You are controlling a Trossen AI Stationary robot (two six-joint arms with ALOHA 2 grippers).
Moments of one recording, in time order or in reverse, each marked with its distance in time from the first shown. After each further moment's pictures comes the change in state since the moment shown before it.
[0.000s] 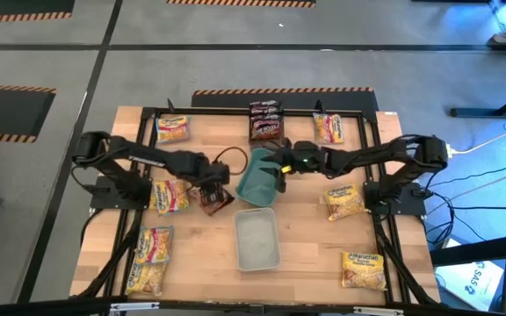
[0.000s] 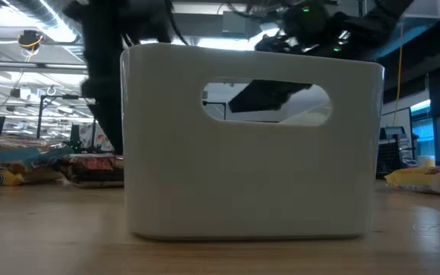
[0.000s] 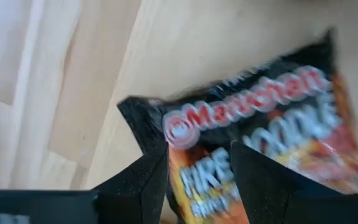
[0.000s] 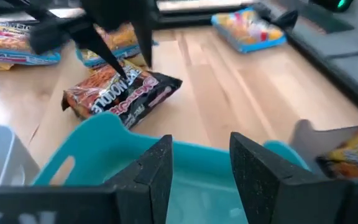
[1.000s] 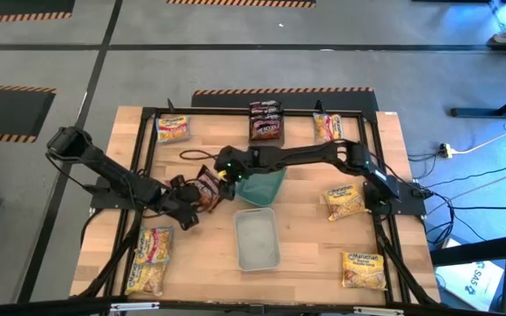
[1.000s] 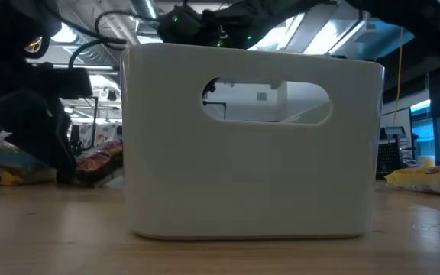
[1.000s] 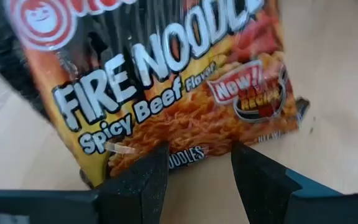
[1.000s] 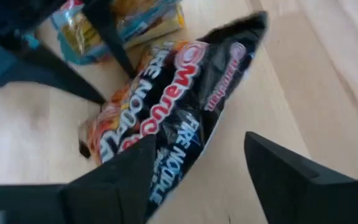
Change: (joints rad) left arm -0.412 -0.276 -0.542 0.500 -0.239 -0.395; right arm 0.054 0.683 1.066 -0.796 -0.074 0.221
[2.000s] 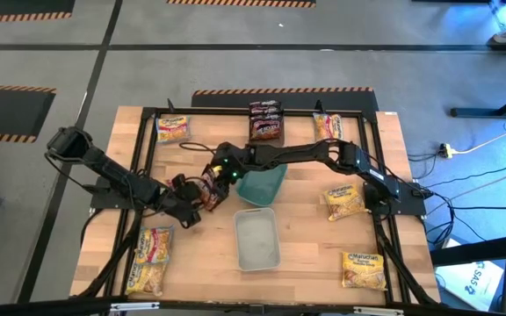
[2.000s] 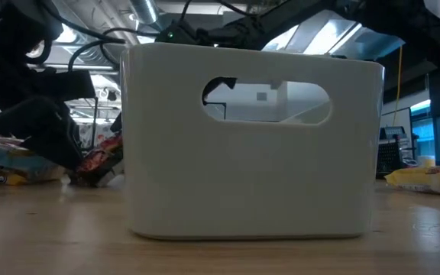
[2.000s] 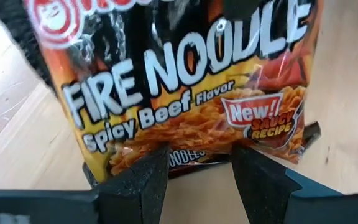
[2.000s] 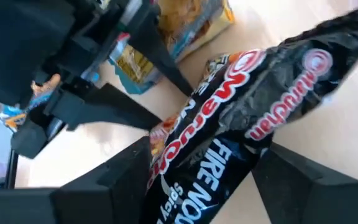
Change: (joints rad) left arm 0.020 0.002 -0.059 0.167 -0.080 0.034; right arm -0.018 0.076 0.027 0.134 -0.274 0.215
